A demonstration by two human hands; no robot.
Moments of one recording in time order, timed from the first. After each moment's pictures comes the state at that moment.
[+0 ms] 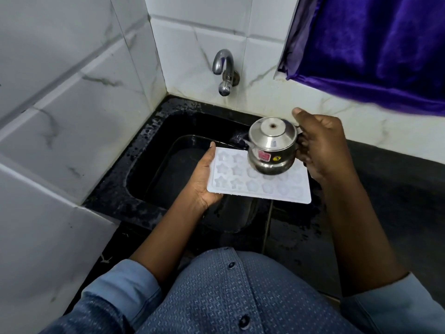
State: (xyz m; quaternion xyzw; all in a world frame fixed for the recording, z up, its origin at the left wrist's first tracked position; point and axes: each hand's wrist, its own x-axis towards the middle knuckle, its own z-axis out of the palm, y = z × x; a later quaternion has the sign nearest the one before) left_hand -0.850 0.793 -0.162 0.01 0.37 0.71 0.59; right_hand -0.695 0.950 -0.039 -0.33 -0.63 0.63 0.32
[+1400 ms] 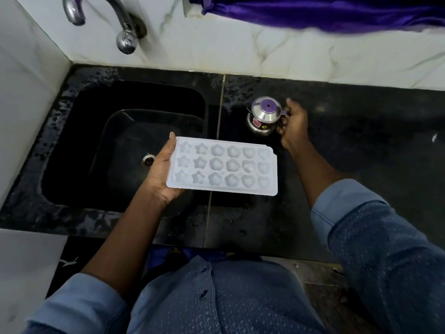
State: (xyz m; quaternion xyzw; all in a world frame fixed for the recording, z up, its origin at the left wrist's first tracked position) left_hand -0.778 0.873 -0.199 -0.01 0.46 0.63 0.63; right_hand -0.609 1.163 -0.250 -0.51 -0.33 0.71 0.37
